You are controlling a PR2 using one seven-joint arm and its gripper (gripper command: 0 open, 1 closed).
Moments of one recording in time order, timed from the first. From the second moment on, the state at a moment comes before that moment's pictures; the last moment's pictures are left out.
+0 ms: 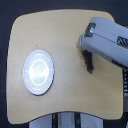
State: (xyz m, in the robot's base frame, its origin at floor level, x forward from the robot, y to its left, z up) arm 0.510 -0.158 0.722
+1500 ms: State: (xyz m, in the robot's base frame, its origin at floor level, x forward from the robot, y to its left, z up) arm 0.522 -0.166 0.756
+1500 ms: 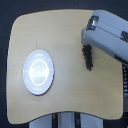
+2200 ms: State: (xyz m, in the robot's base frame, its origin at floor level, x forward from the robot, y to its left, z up) arm 0.519 -0.146 0.861
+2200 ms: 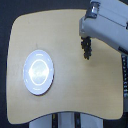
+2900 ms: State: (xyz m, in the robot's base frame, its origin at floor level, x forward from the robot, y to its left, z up) arm 0.503 -0.041 0.908
